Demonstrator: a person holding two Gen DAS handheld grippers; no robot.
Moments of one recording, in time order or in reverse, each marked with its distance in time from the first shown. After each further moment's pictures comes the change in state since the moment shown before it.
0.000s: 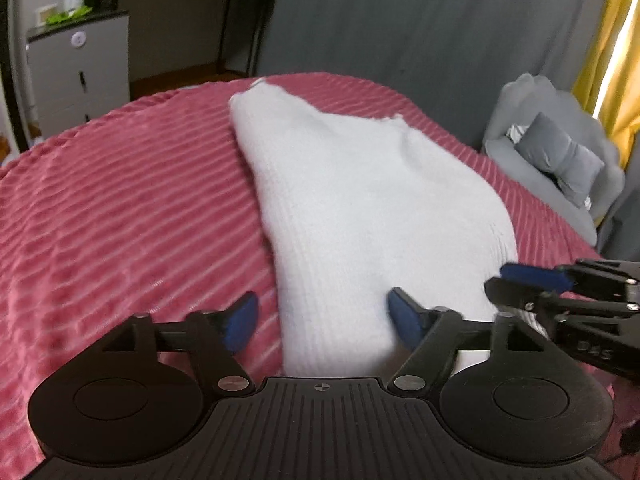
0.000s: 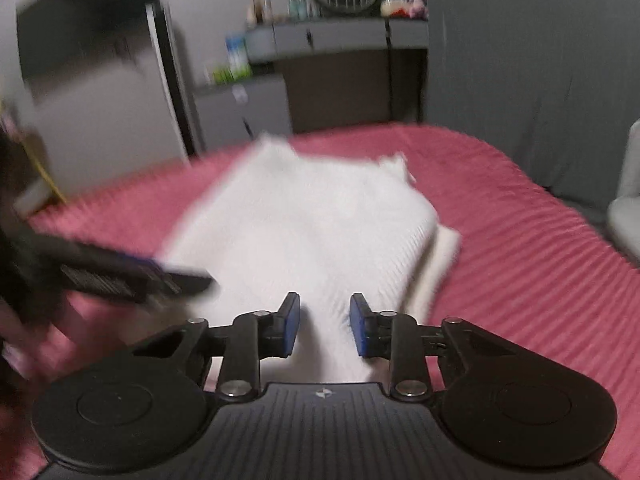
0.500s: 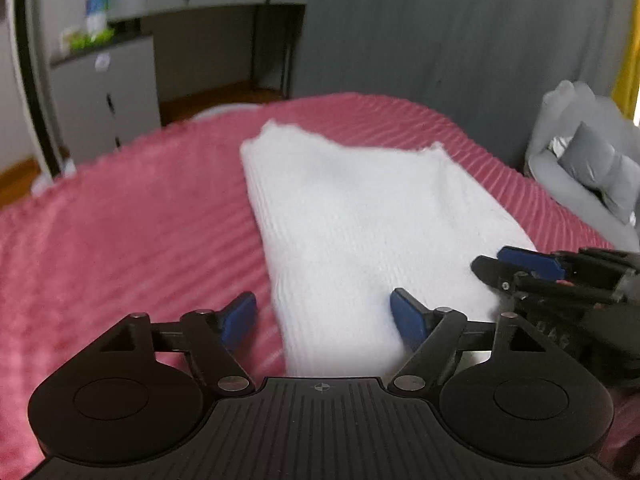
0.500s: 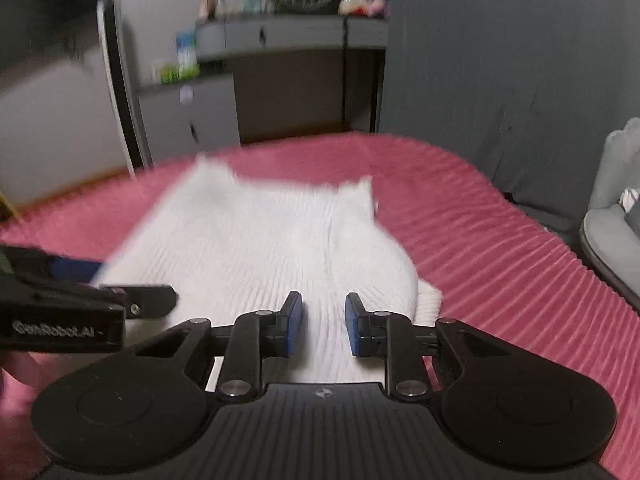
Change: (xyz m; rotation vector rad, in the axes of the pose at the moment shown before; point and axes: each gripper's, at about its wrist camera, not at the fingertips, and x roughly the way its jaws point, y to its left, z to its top) left arm 0.037 -0.003 0.031 -0.030 -0.048 0.139; right arm 0.063 -0.003 0.038 0.012 -0.025 -0.141
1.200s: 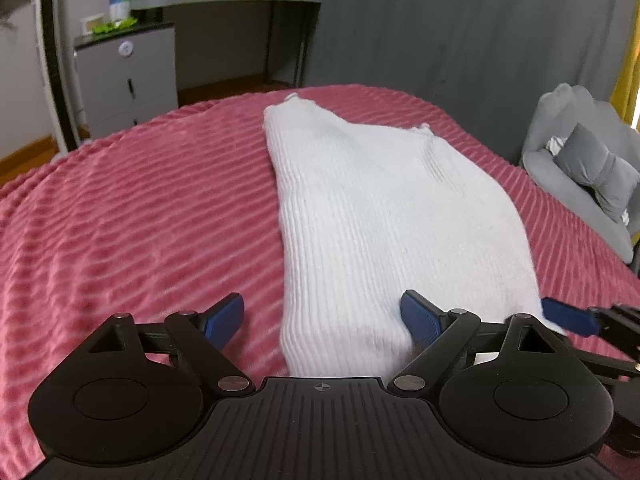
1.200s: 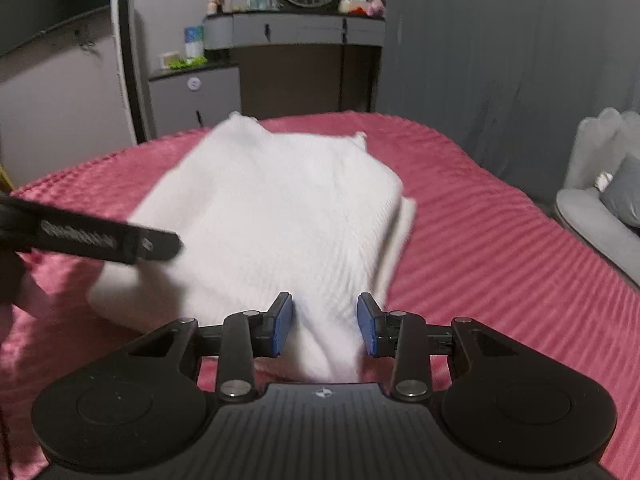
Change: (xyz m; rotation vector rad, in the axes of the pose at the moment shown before) left arm -0.060 -0.009 -0.037 -0.017 0.019 0.022; right arm -0.082 0.009 -0.062 0.020 0.011 -0.018
